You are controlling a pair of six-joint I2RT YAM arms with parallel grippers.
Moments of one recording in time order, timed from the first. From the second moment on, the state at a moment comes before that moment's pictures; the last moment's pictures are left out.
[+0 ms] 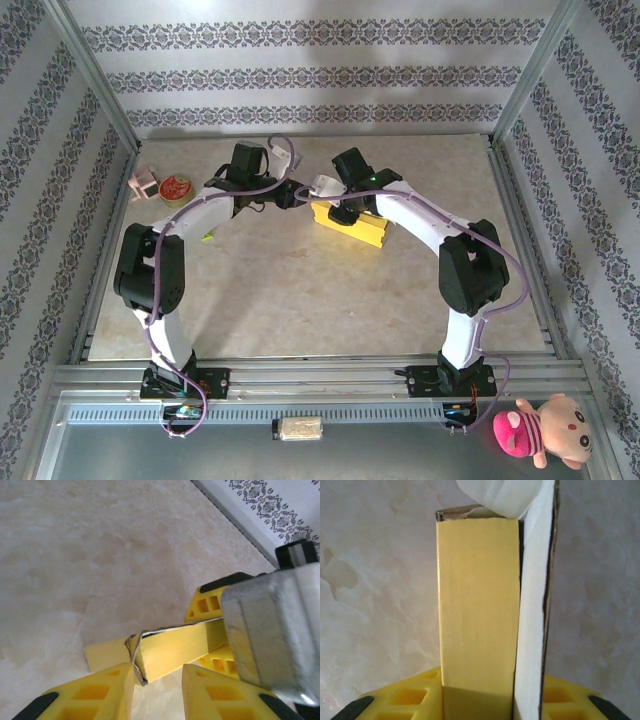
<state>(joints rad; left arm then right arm) -0.31 1.85 1.39 -0.21 0.69 -0.05 0.53 1.88 1.53 -0.70 -0.04 -0.60</state>
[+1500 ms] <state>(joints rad) -0.29 1.94 1.46 -0.20 0.72 -0.01 0.46 2.00 1.71 -0.83 -0.25 -0.56</state>
